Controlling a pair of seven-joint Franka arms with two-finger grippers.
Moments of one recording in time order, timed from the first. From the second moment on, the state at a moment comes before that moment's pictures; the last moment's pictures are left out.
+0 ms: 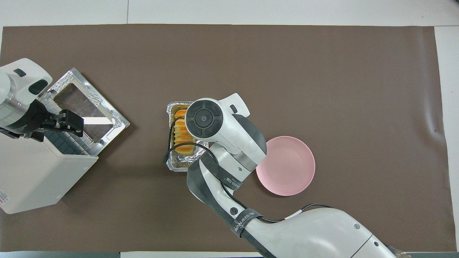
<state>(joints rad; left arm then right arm) -0.08 0.00 -0.03 -1.72 0.02 1.50 -0.17 0.60 0.51 0.11 -1.56 -0.18 2.12 1.01</state>
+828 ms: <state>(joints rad) -0.09 0.00 -0.04 -1.64 0.02 1.45 -0.17 0.61 0.56 0.11 -1.59 -0.16 2.18 0.77</state>
